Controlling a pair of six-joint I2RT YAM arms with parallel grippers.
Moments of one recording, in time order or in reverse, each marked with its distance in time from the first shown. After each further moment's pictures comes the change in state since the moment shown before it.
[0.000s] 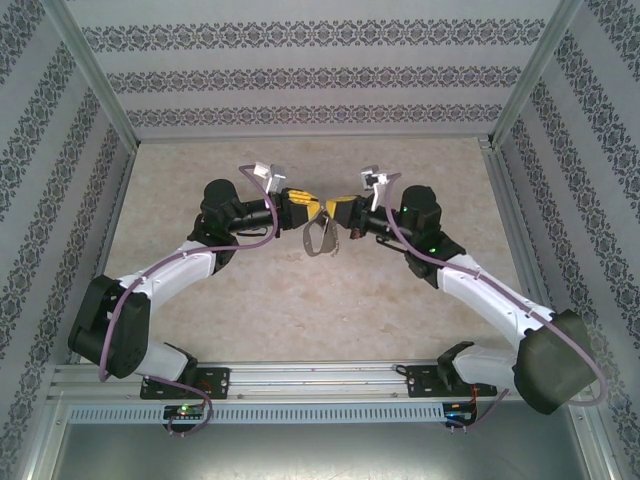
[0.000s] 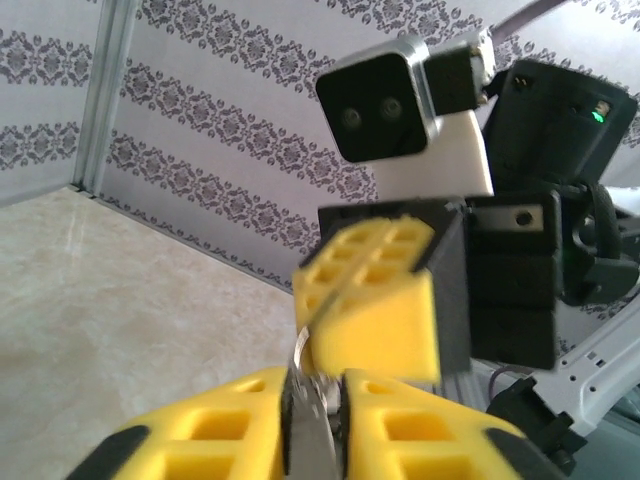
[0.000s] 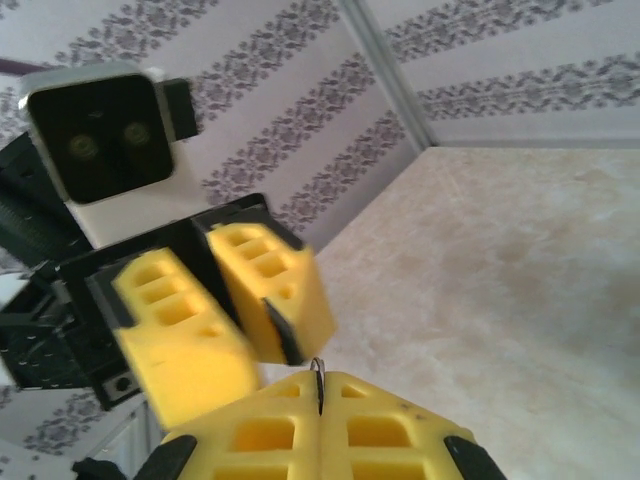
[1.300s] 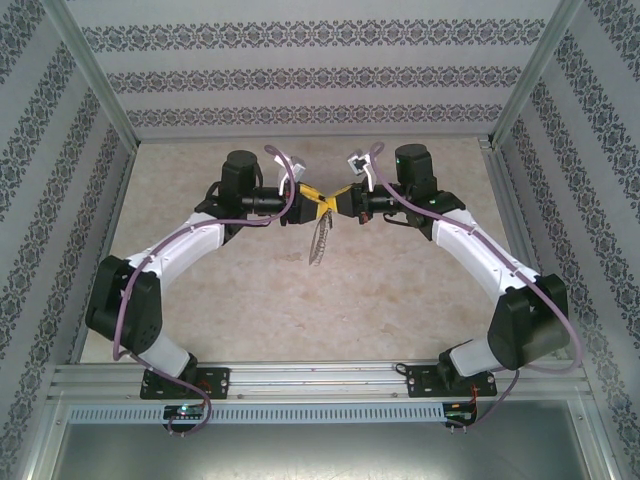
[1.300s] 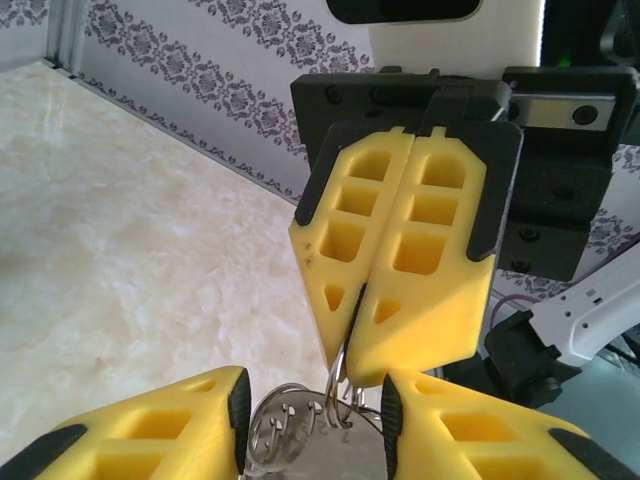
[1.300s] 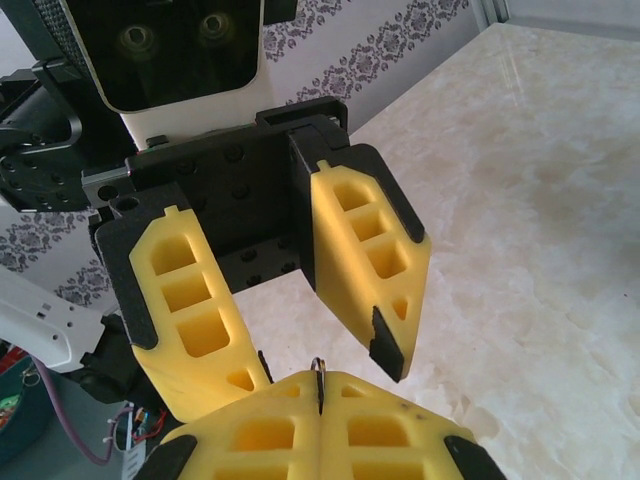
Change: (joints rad) left arm 0.011 0.150 0.291 -0.531 0.110 0.228; right arm -0.106 0.243 0.349 -0.492 -0.355 -0.363
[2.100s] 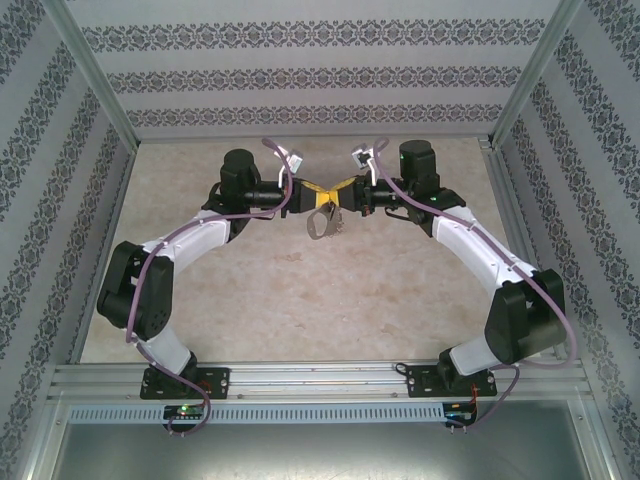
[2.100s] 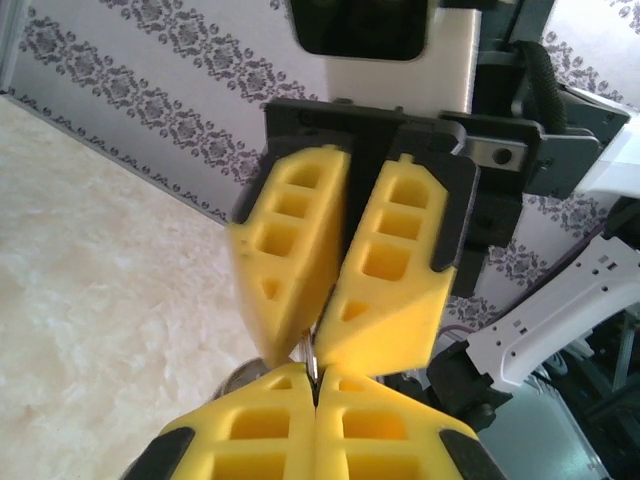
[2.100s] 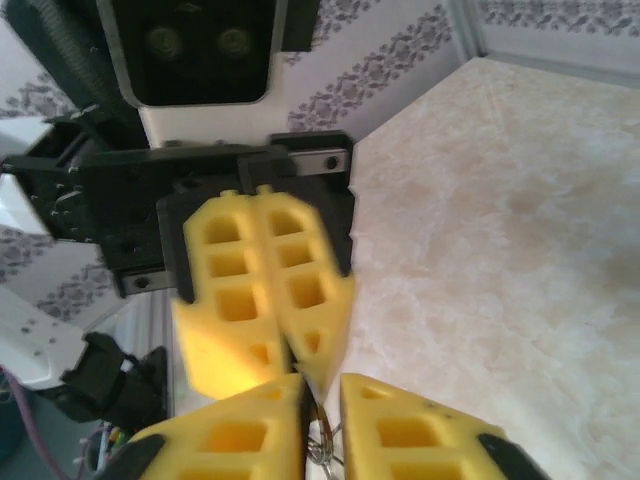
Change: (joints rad) left arm 0.023 0.087 -0.017 0.339 0.120 -0.272; right arm -0.029 0.021 0.003 0.074 0.003 0.011
